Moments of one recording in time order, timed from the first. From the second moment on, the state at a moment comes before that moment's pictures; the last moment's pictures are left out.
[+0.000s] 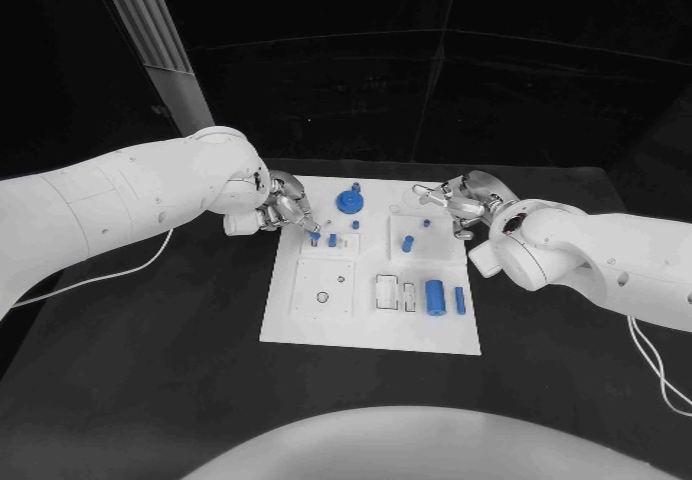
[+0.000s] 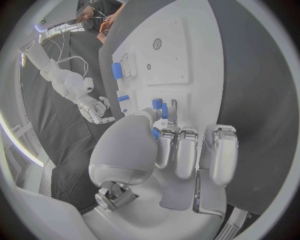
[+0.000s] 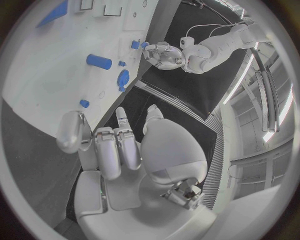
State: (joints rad) left arm 1.40 -0.49 -0.23 1.05 -0.76 0.40 -0.37; left_hand 1.34 0.01 0.25 0.28 0.72 0.70 0.08 0.65 0.84 1.46 0.02 1.58 1.31 1.47 -0.02 1.57 1.31 0.01 1.47 0.10 1.57 1.31; right arm 1.18 -0.91 -0.09 1.60 -0.63 -0.55 -0.12; right_hand 1.19 0.12 -0.22 0.29 0.26 0.79 0.19 0.32 0.10 1.47 0.11 1.57 1.31 1.47 0.06 1.57 1.31 0.08 1.32 0.16 1.24 1.31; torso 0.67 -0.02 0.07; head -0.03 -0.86
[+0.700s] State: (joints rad) left arm 1.40 -0.60 -0.23 1.21 -0.72 0.17 -0.43; left_hand 1.35 0.01 0.24 0.28 0.61 0.68 0.09 0.65 0.83 1.46 0.02 1.58 1.31 1.47 -0.02 1.57 1.31 0.01 1.47 0.10 1.57 1.31; right arm 1.18 -0.91 -0.09 1.60 -0.63 -0.55 -0.12; right_hand 1.19 0.12 -0.22 0.29 0.26 0.79 0.19 0.32 0.10 1.47 0.11 1.57 1.31 1.47 0.06 1.57 1.31 0.08 1.32 0.16 1.24 1.31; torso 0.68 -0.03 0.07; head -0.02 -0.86
